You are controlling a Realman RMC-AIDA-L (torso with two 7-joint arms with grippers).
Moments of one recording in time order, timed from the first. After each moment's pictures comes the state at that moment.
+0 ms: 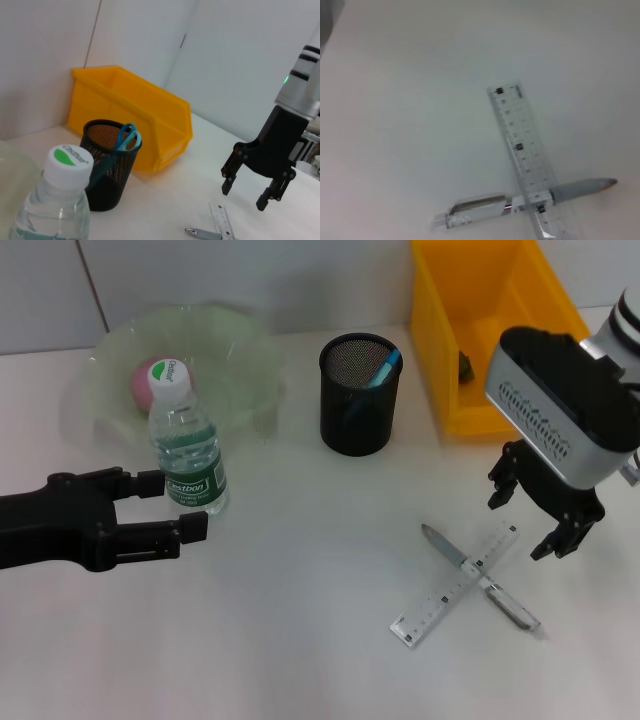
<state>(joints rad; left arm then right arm) -0.15 -2.07 1.14 1.41 1.78 1.55 -2.02 0.86 2.07 -1.19 -1.09 -2.84 -1.78 1.31</state>
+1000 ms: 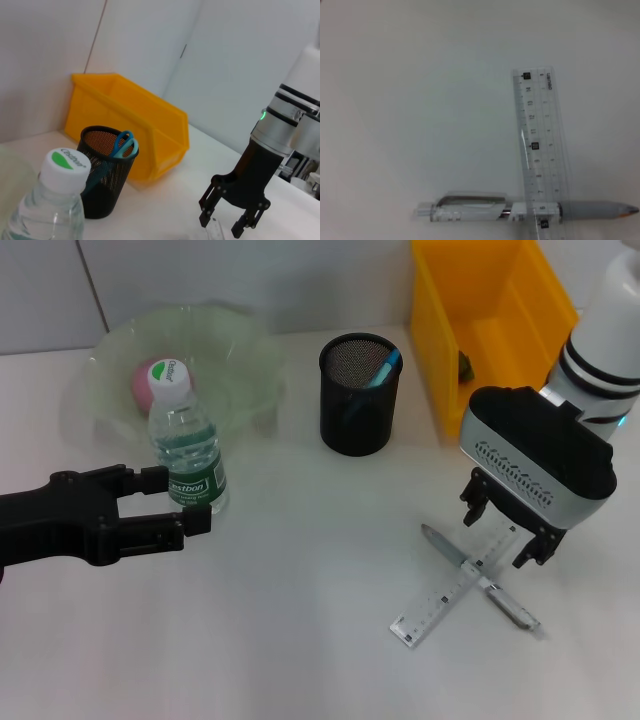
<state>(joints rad) -0.14 -2.07 1.15 1.40 1.74 1.53 -2.04 0.90 2.08 -1.27 -0.90 -2.83 -1.60 1.14</state>
